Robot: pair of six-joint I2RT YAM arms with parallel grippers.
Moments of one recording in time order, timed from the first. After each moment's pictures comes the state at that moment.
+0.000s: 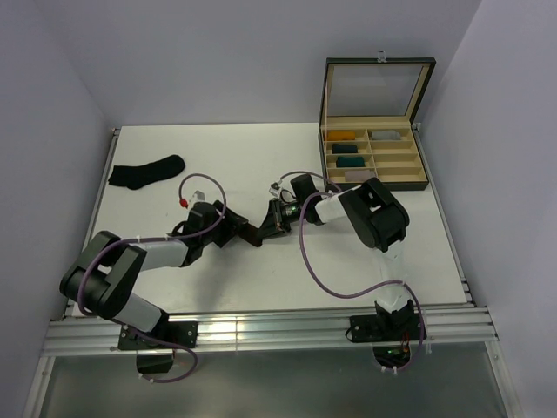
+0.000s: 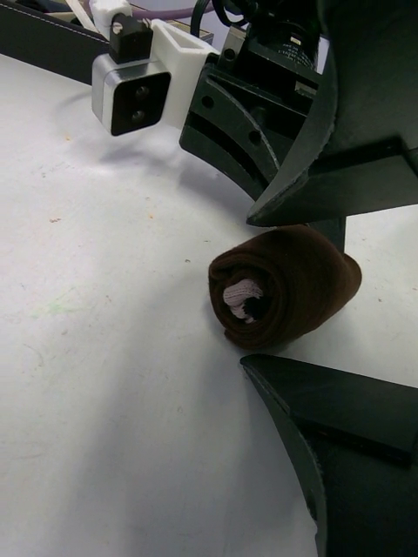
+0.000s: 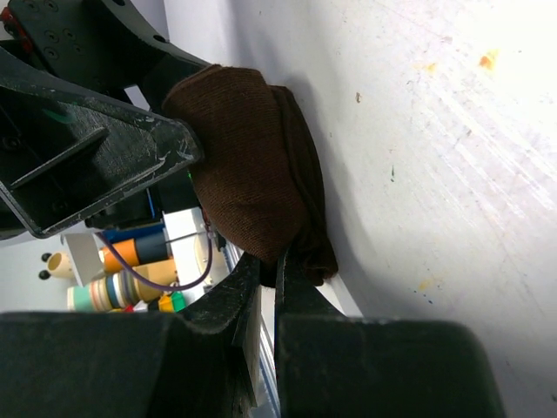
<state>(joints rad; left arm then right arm) -0.50 1.50 0.48 0.39 -0.02 -1.17 0.52 2.12 1.05 0.30 -0.99 0.76</state>
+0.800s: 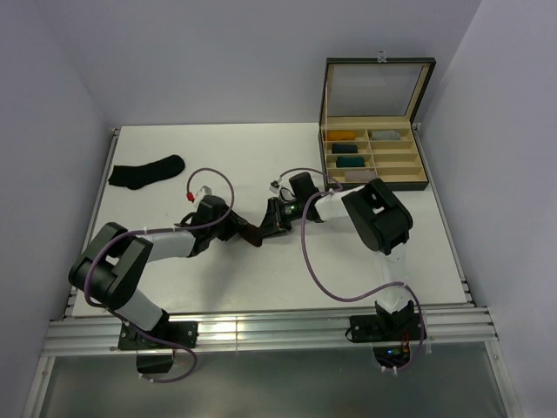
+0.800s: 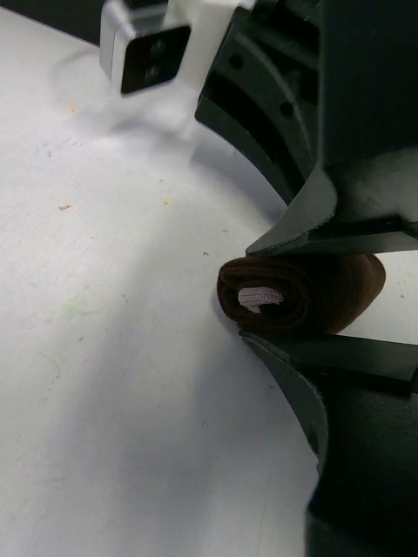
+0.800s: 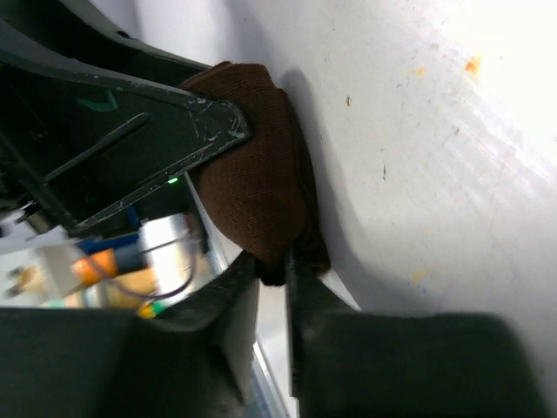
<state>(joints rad) -0.53 1.58 0.58 0.29 -0.07 -1.14 0.52 2.11 1.08 0.22 -0.95 0.72</state>
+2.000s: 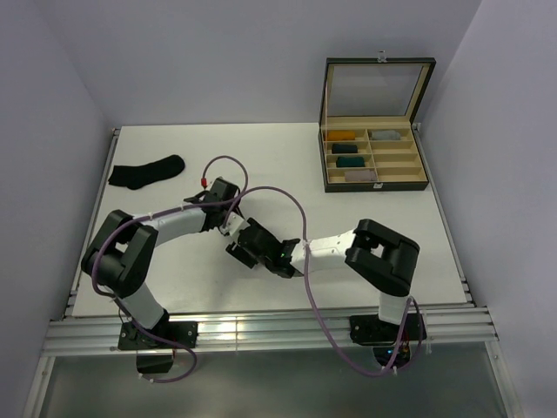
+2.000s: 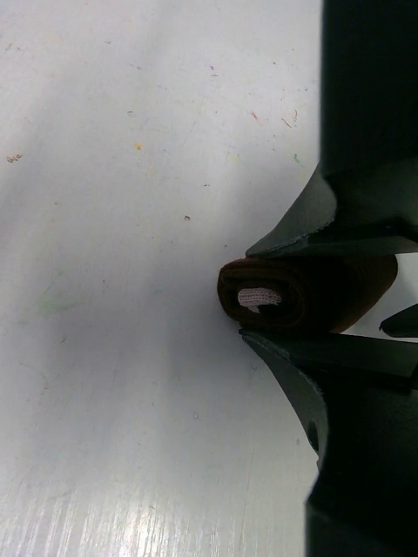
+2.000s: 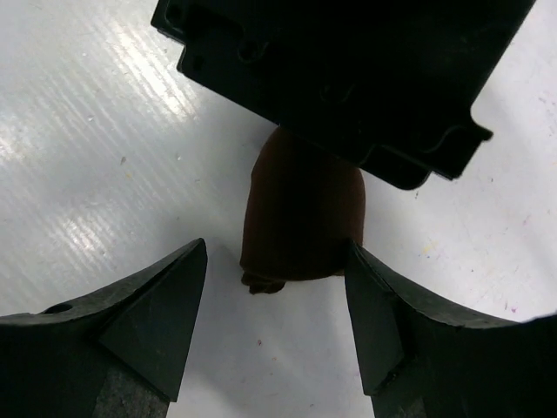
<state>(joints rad) -0.54 1.68 0.91 -0.24 -0.05 -0.94 1.11 1.81 0.92 0.22 0.35 -0.05</state>
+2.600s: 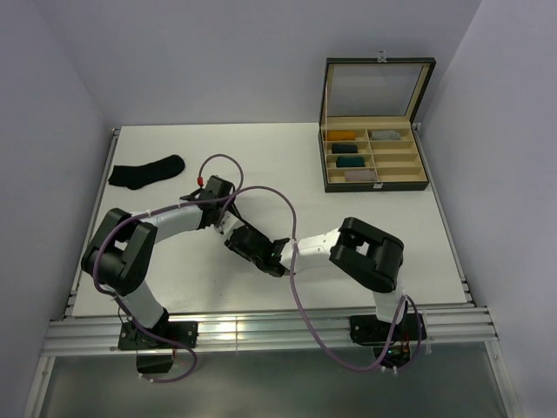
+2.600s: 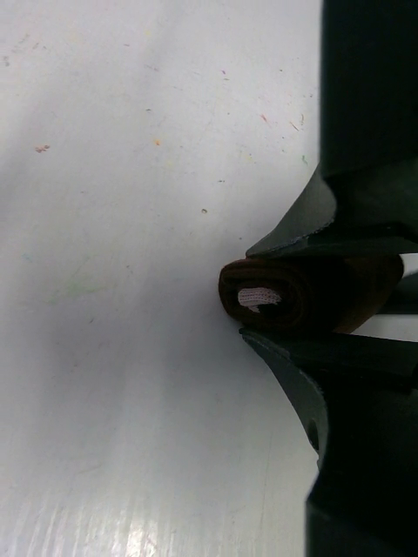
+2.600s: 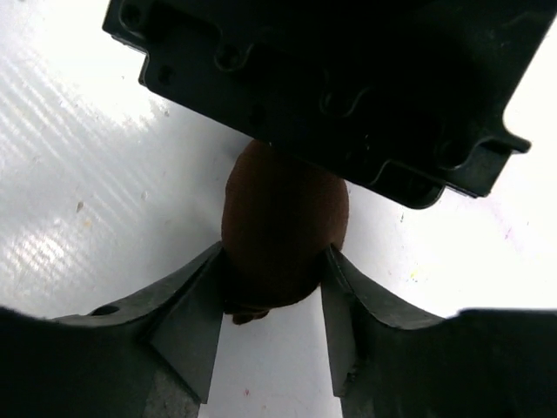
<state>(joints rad) -0.50 1.69 0.91 -0.23 -0.01 -0.93 1.12 1.92 1.00 0.22 0.44 -0.07</state>
